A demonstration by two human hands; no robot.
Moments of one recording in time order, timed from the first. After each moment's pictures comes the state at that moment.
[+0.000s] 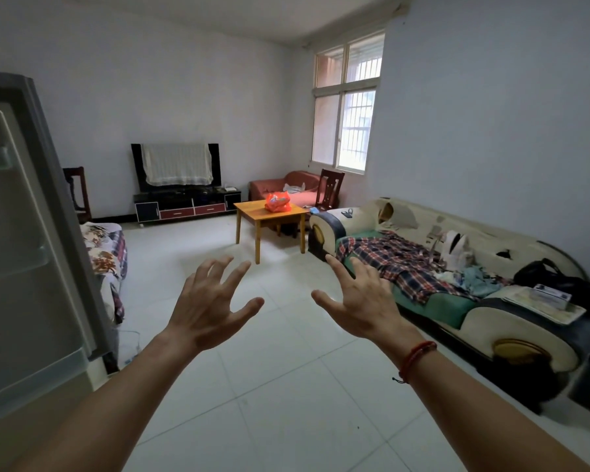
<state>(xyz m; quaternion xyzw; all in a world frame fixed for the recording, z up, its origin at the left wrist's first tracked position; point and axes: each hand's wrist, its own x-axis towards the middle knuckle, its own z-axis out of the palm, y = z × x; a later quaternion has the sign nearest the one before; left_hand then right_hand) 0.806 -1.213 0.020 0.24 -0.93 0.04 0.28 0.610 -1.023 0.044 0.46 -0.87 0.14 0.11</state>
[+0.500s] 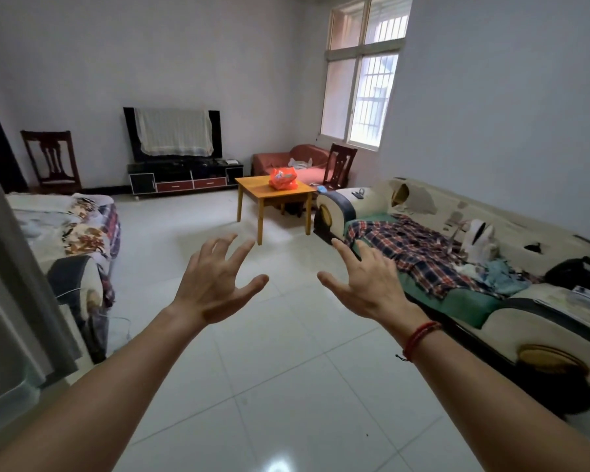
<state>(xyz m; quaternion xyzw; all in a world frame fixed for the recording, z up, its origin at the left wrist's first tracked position) 0.694 -1.368 -0.013 0.26 -0.93 0.01 0.26 0.492 -1.185 0.006 0.46 -0.87 0.12 0.10</state>
